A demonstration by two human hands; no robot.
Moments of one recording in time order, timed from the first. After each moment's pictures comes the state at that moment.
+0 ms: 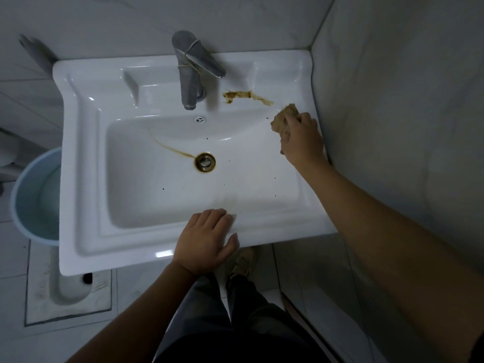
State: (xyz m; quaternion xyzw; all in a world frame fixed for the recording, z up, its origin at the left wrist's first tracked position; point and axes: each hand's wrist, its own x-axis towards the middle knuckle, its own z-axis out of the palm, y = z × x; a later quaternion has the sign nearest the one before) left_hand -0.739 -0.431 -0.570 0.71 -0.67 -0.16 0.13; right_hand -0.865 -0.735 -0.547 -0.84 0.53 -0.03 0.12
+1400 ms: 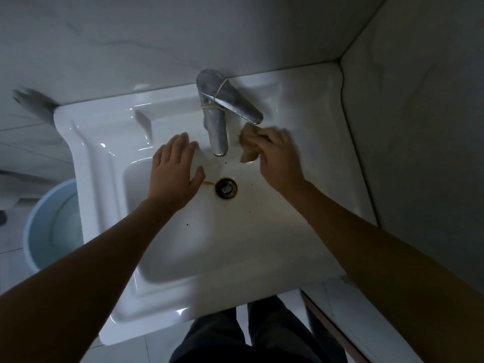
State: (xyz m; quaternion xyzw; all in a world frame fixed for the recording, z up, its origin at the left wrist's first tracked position) left_hand -0.521 -0.580 -0.577 0.77 -0.62 -0.09 0.08; right_hand -0.747 -0.713 -0.560 -0.88 0.43 -0.16 0.16
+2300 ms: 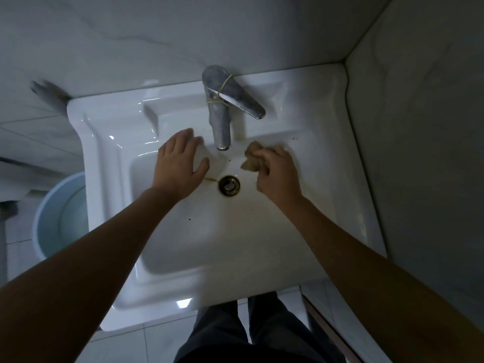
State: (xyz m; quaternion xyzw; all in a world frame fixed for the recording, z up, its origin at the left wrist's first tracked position) left_hand -0.525 -0.583 -0.564 0.79 -0.59 -0.13 0.10; right_hand -0.754 -0.675 -0.560 -0.79 0.51 -0.13 0.31
